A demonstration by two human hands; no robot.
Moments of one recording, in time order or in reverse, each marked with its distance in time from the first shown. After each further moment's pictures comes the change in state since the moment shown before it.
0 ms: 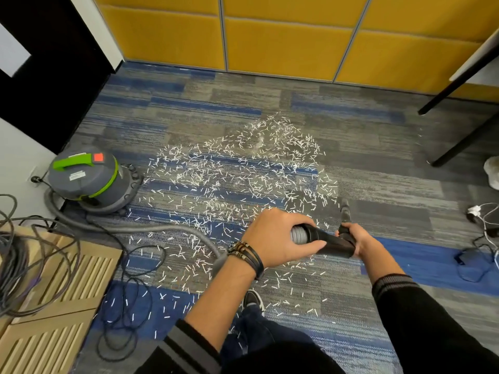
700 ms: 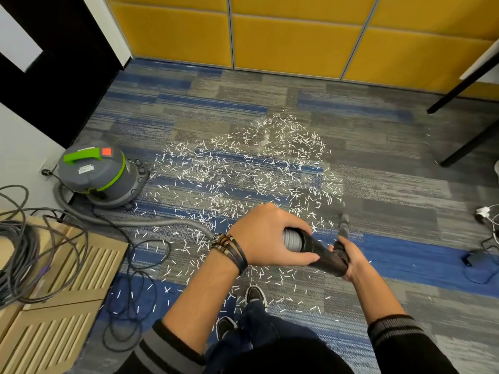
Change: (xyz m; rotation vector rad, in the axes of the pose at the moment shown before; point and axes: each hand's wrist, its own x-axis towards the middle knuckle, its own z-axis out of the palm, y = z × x) left_hand -0.028 -0.006 -0.027 0.002 -0.110 0.110; right_hand -0.023 0.069 0.006 0.220 -0.050 0.079
